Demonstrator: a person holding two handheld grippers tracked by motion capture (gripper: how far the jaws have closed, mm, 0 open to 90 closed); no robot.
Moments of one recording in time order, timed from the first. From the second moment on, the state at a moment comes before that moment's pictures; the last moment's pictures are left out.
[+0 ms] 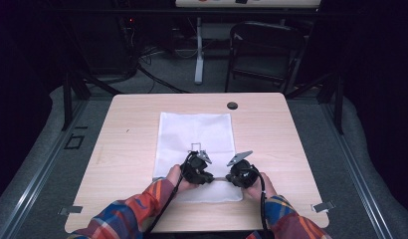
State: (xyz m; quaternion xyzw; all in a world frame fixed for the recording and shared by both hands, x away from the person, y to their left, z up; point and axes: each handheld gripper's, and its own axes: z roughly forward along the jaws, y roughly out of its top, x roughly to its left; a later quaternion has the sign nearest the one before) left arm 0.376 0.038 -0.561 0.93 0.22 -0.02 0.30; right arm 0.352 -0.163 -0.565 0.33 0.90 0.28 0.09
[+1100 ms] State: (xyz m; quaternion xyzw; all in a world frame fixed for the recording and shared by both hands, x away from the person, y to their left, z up) left arm 0.378 0.087 -0.556 0.92 0.26 -0.03 0.28; right arm 0.353 -0.165 -0.564 0.33 0.90 0.28 0.09
